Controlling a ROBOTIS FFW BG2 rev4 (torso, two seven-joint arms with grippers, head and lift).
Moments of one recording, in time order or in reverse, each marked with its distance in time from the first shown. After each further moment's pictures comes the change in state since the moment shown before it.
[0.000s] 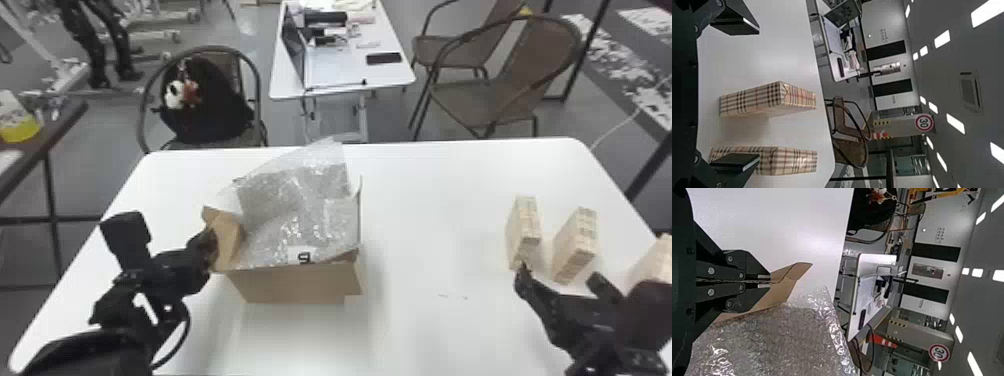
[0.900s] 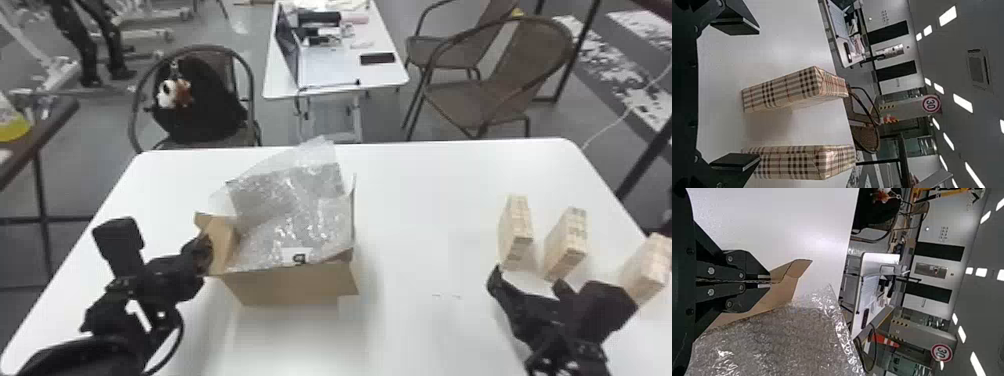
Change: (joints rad) left arm 0.015 0.000 -0.002 0.004 0.005 -0.005 -0.009; right arm -0.161 0.000 0.111 0.319 -0.079 -0.166 -0.071
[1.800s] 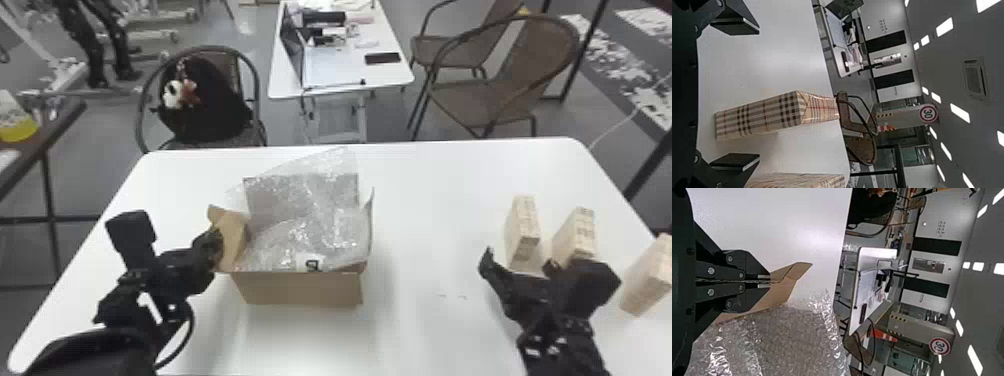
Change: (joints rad) left arm -0.014 0.000 -0.017 -0.006 -0.013 -0.001 -0.001; right arm -0.091 -0.018 0.062 0.055 -0.002 -0.006 -0.023
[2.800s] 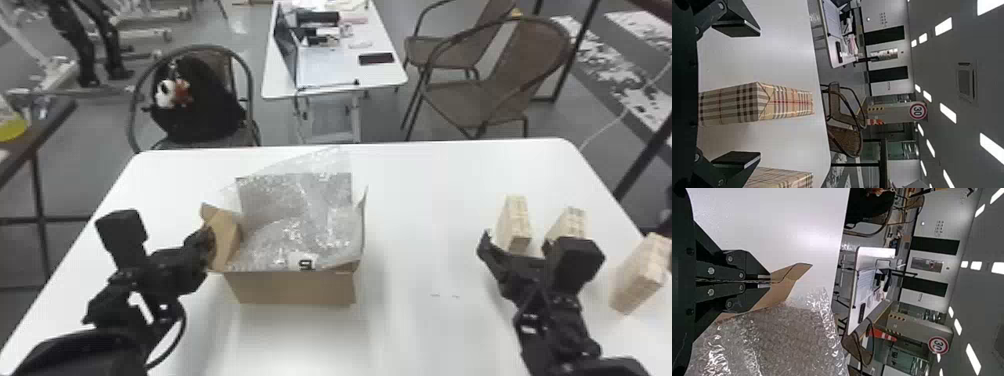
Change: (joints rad) left arm -0.003 0.000 0.002 0.001 -0.004 -0.005 -0.005; right arm -0.065 -0.010 0.000 0.025 0.072 0.028 -0.059
